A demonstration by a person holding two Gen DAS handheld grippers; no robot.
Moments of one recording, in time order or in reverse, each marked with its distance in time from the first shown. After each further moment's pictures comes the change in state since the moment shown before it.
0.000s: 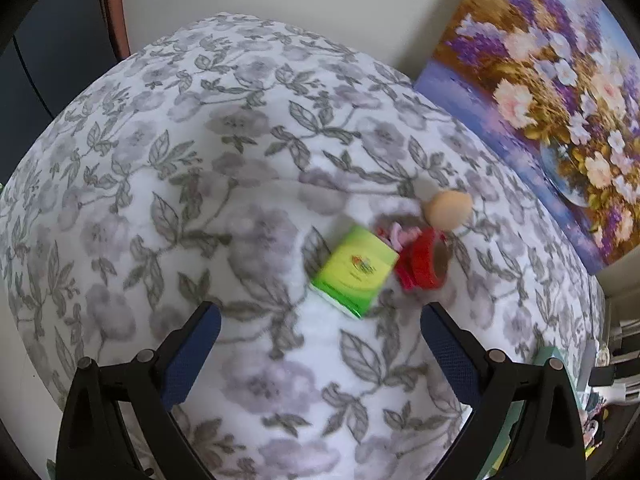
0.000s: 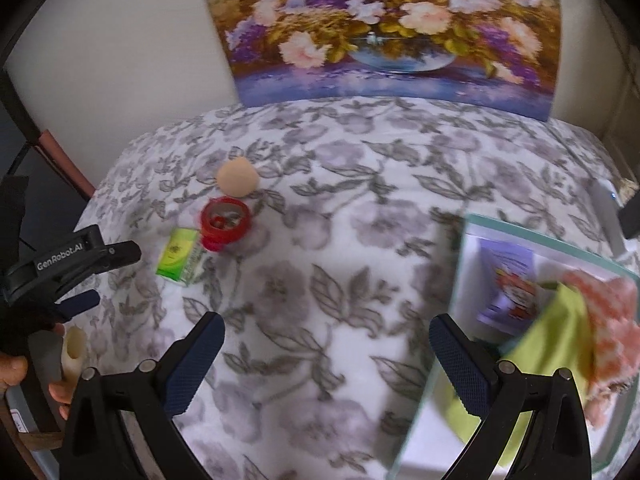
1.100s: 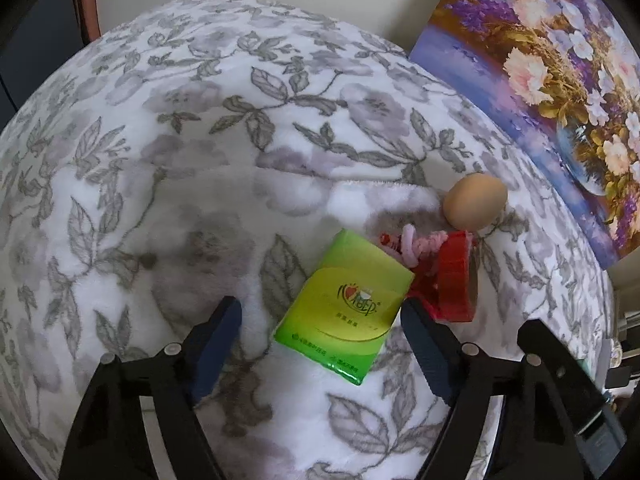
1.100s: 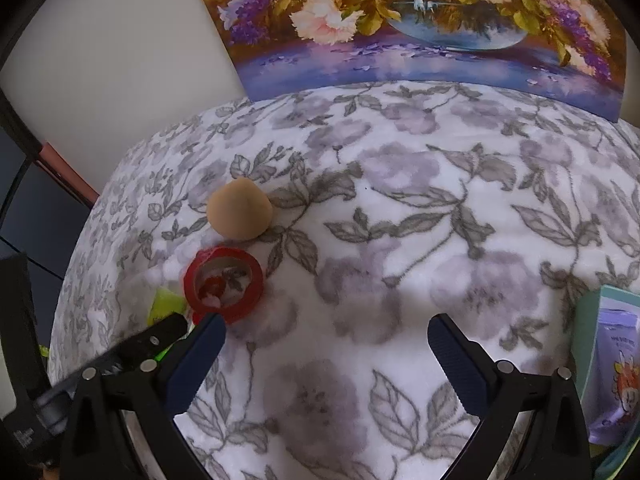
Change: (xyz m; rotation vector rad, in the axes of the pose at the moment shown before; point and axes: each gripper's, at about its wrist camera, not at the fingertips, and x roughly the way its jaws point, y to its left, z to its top) left arm 0.082 -0.014 0.008 0.056 0.012 -0.053; right arm 0.105 0.020 0.056 0.035 0.022 0.078
